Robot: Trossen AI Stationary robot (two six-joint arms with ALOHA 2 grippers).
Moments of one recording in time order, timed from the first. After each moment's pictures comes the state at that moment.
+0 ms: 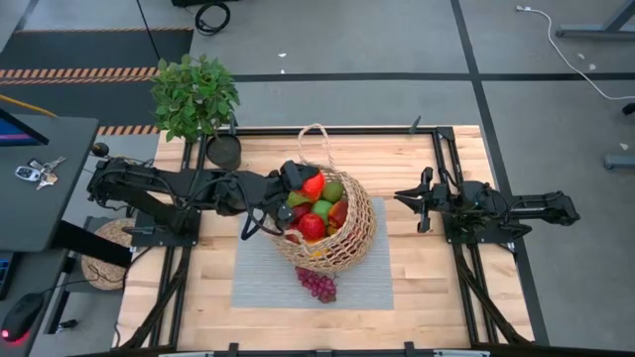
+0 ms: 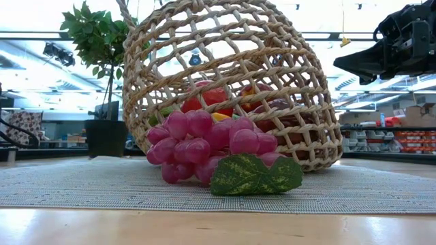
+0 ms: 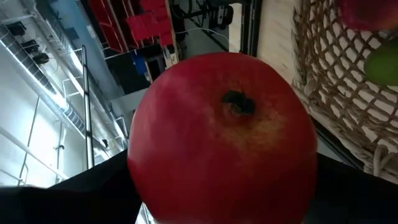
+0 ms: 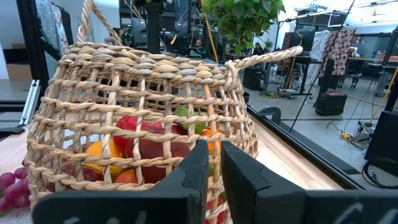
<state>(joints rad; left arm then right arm) -0.21 1.39 1.43 -0.37 -0.68 1.61 -0.02 0.06 0.01 0.10 0.16 -0.07</state>
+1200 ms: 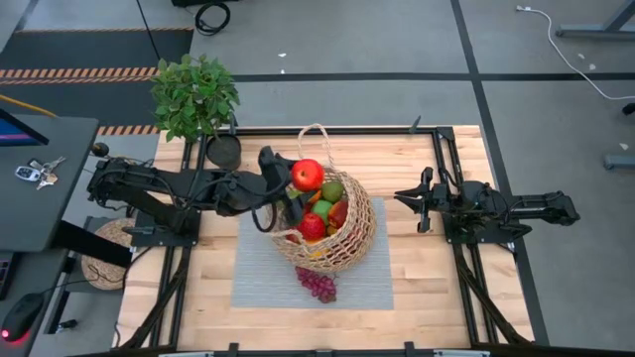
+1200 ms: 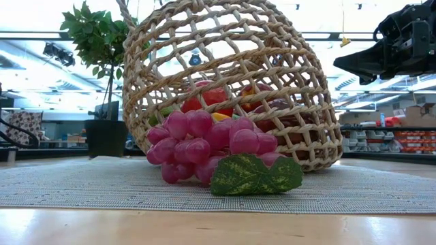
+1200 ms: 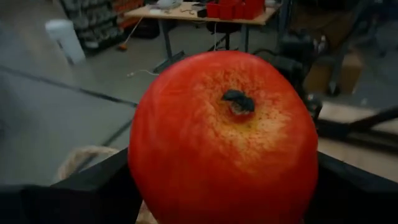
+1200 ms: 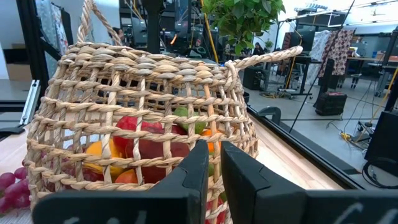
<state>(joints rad) -0.21 1.39 1.43 -0.37 -0.68 -0.16 -0.02 0.06 0.01 0.10 0.16 -0.07</state>
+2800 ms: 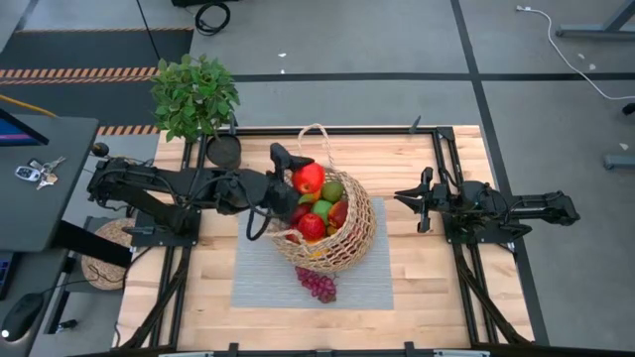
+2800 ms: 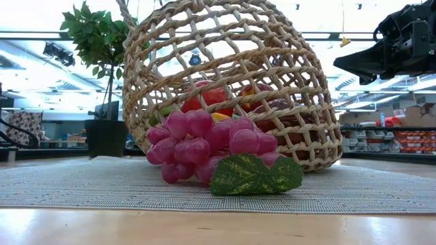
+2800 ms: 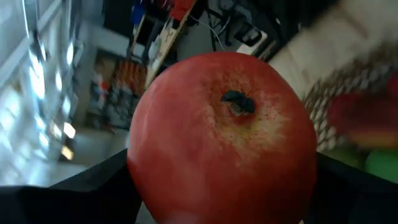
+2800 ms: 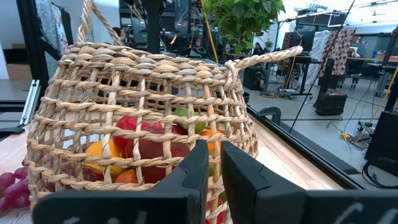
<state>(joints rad) -0.19 1.39 1.43 -0.38 -0.69 0.90 -0.02 0.06 0.01 0.10 0.16 -0.07</state>
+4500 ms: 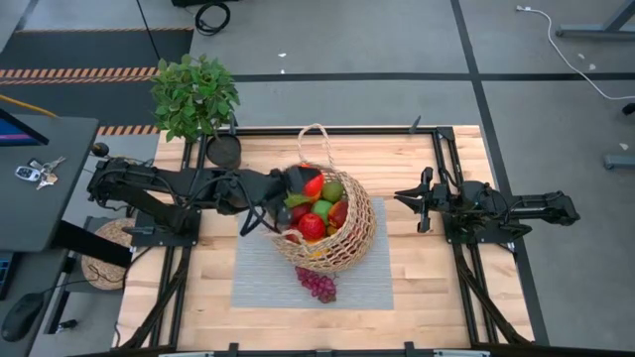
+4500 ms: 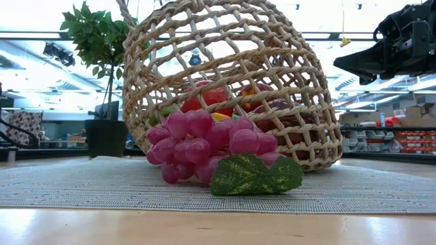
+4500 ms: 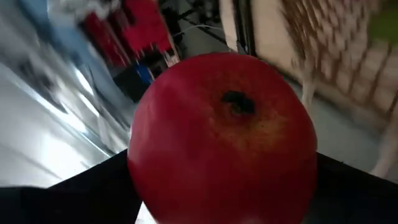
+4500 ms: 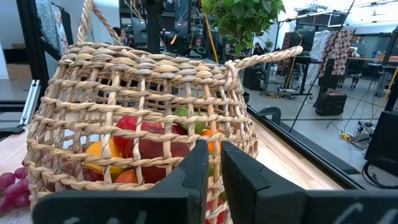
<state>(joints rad) -0.19 1.39 1.43 -0.37 -0.68 1.82 -0.02 0.06 0.01 0.10 0.16 -0.07</state>
